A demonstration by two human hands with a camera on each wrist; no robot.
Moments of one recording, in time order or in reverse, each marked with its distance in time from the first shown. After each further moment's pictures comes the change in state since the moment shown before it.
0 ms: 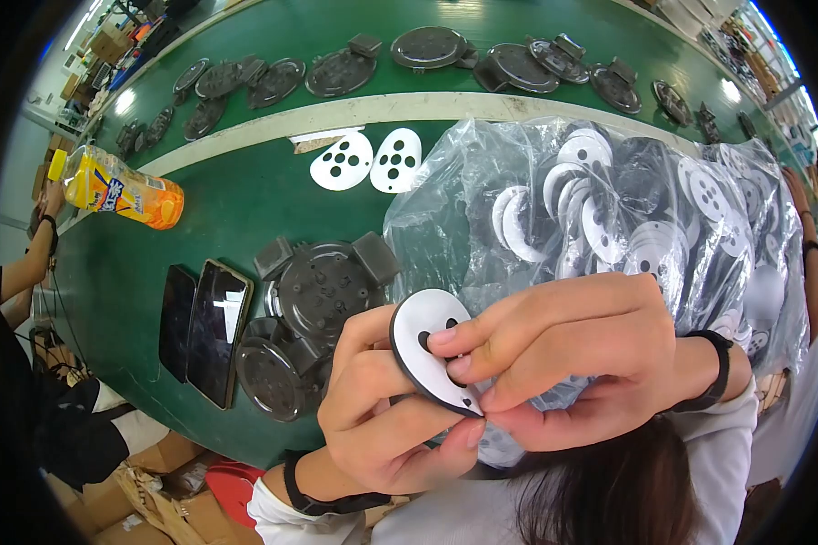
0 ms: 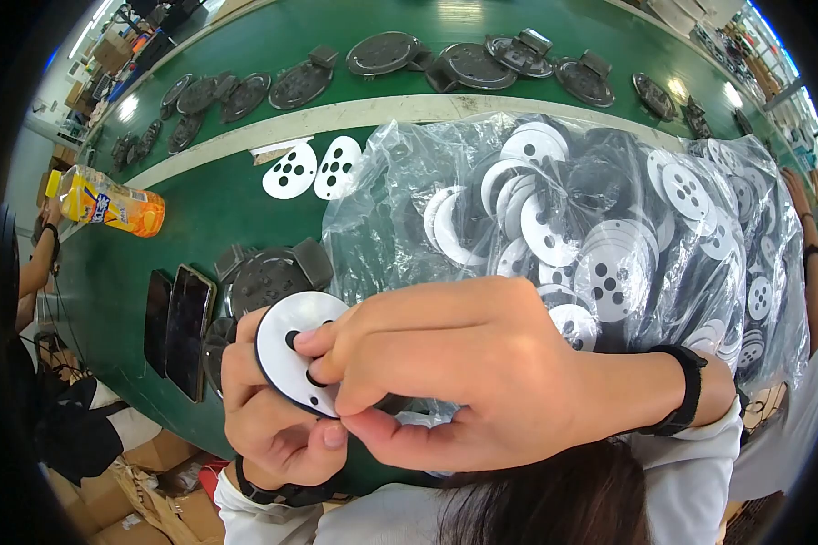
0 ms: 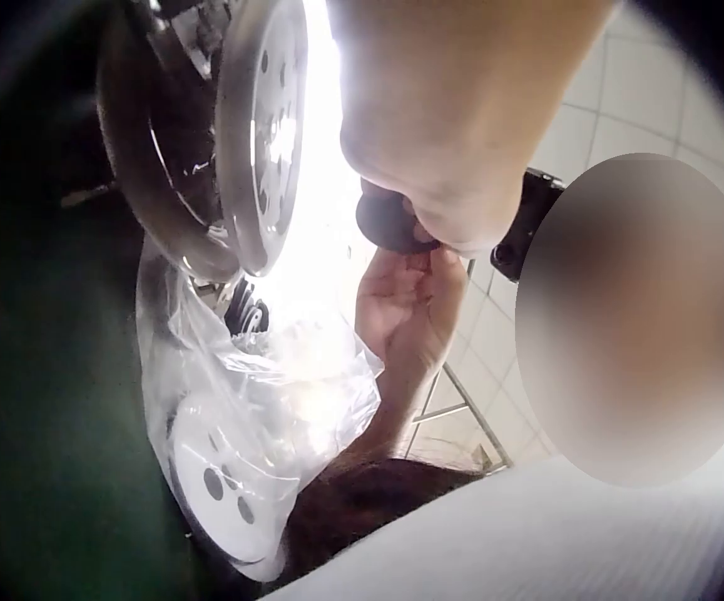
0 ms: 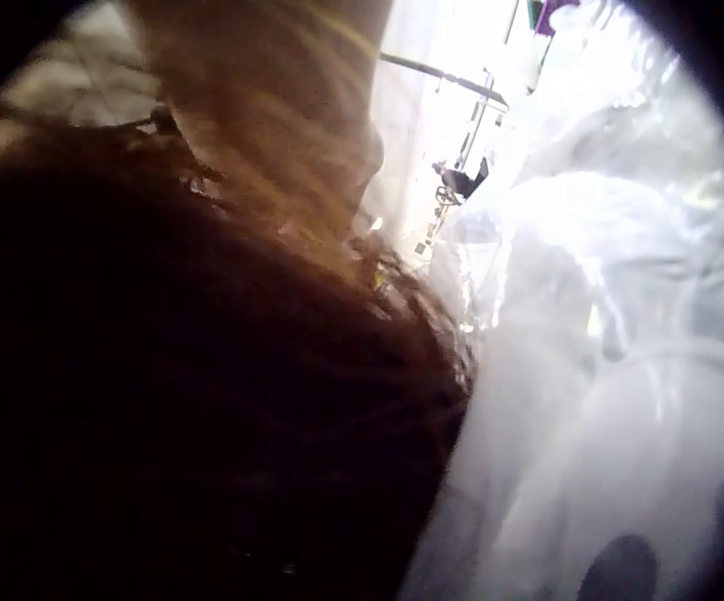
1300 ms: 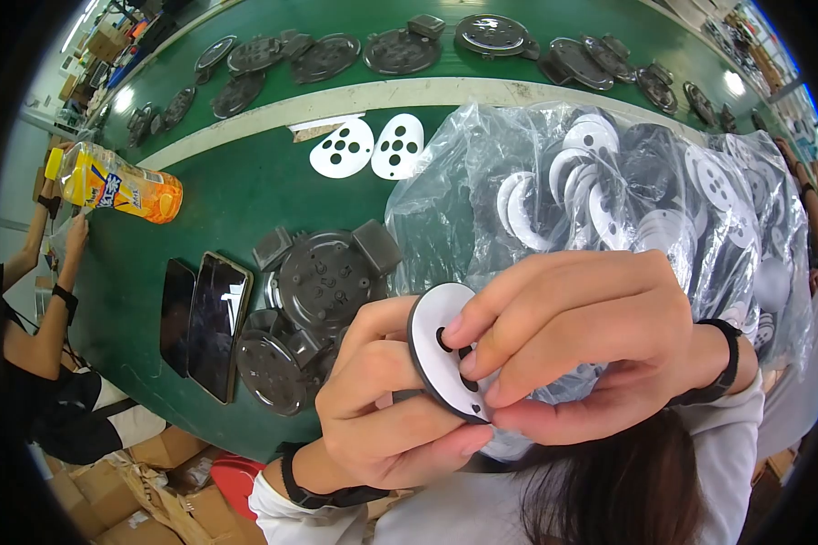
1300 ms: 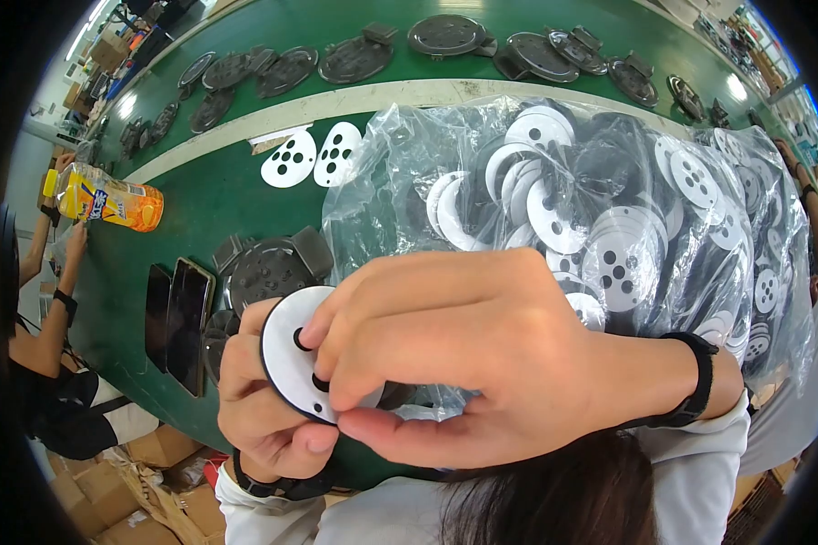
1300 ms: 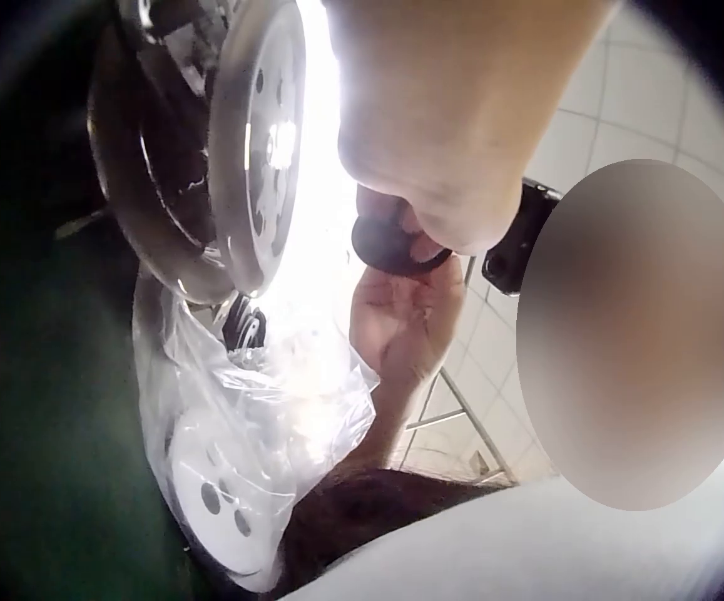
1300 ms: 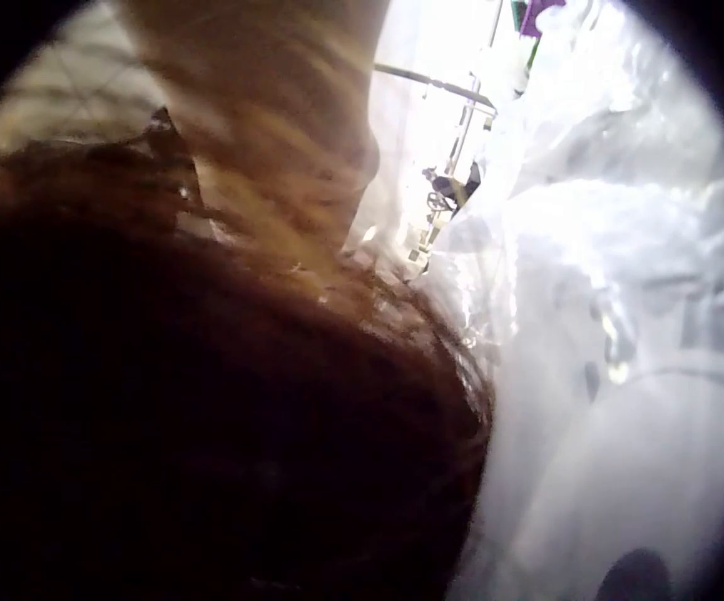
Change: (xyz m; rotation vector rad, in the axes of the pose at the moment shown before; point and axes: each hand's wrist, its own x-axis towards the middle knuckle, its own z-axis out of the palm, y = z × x) left_hand 0.003 -0.005 -0.006 -0.118 -0.104 0.023; right_hand 0.002 0.007 -0.003 0.007 -0.004 -0.066
